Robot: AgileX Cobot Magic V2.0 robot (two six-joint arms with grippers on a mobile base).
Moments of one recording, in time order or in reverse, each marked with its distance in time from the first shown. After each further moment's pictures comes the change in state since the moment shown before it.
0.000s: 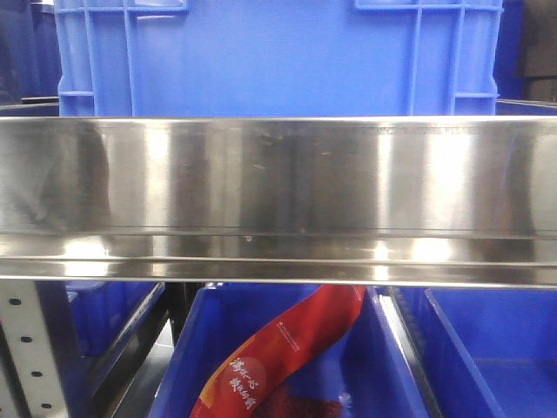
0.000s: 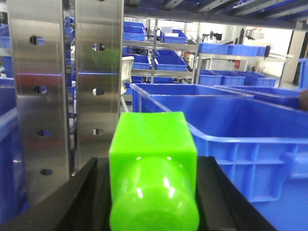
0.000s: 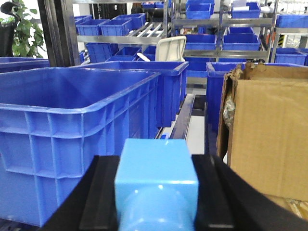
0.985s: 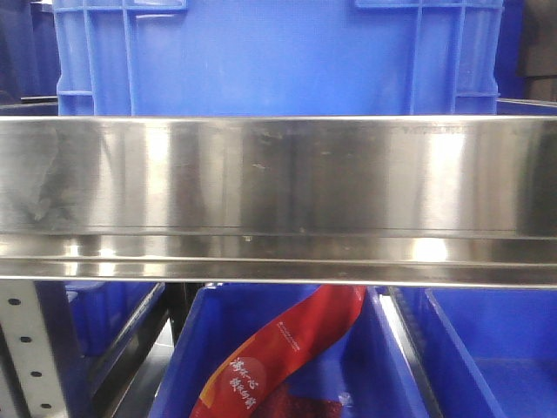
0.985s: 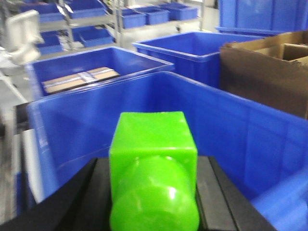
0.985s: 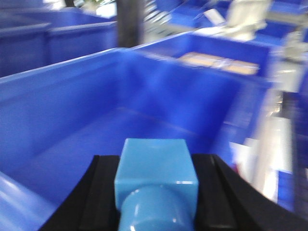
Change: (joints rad) left arm -0.348 0.816 -0.670 0.081 0.086 0.000; right arm 0.287 0.769 -0.562 0.002 -0.002 -0.081
